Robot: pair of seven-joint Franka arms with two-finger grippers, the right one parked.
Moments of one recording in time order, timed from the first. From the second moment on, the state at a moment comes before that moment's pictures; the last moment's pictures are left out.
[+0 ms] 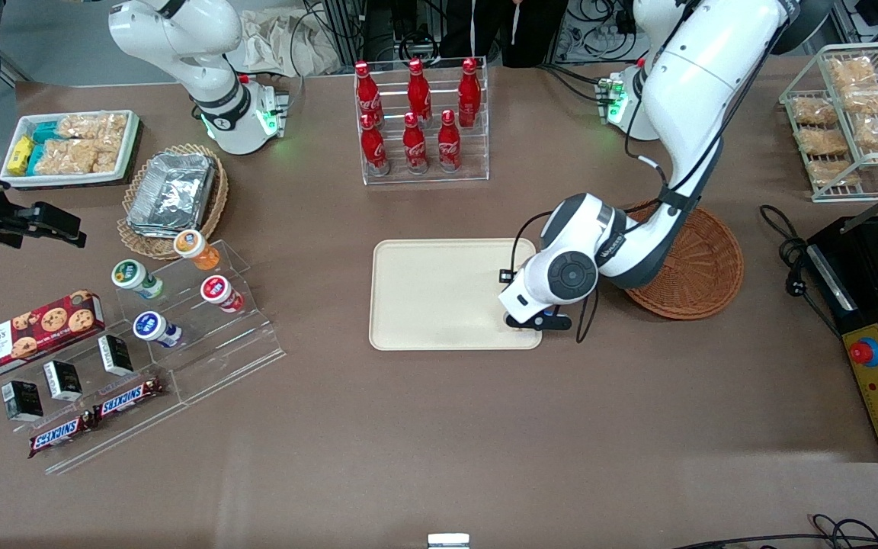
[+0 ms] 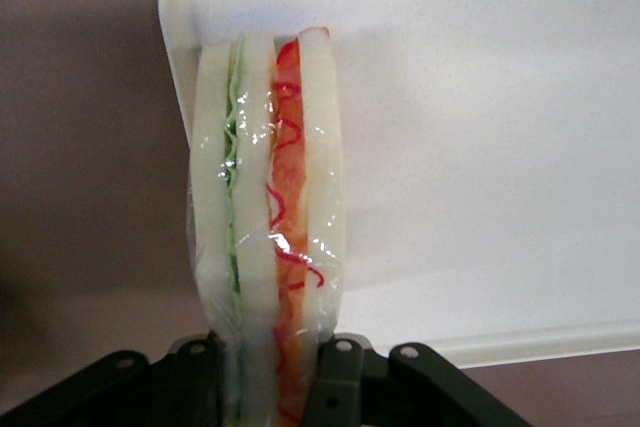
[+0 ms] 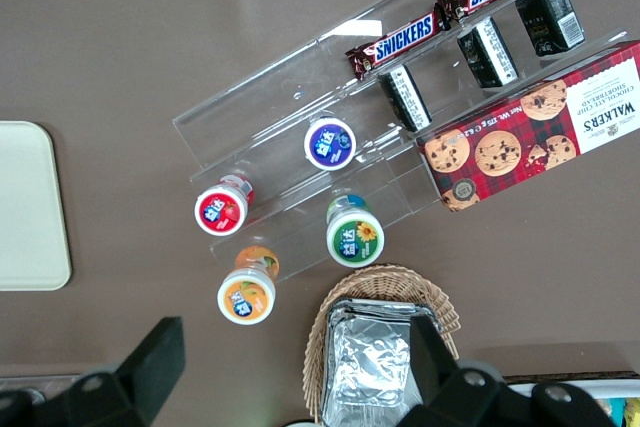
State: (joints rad) arm -0.22 0.60 -0.39 -1.76 -0.02 2.06 -0.48
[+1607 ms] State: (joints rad) arm -0.22 0.47 -0.36 -1.70 0.02 1.93 -0.49
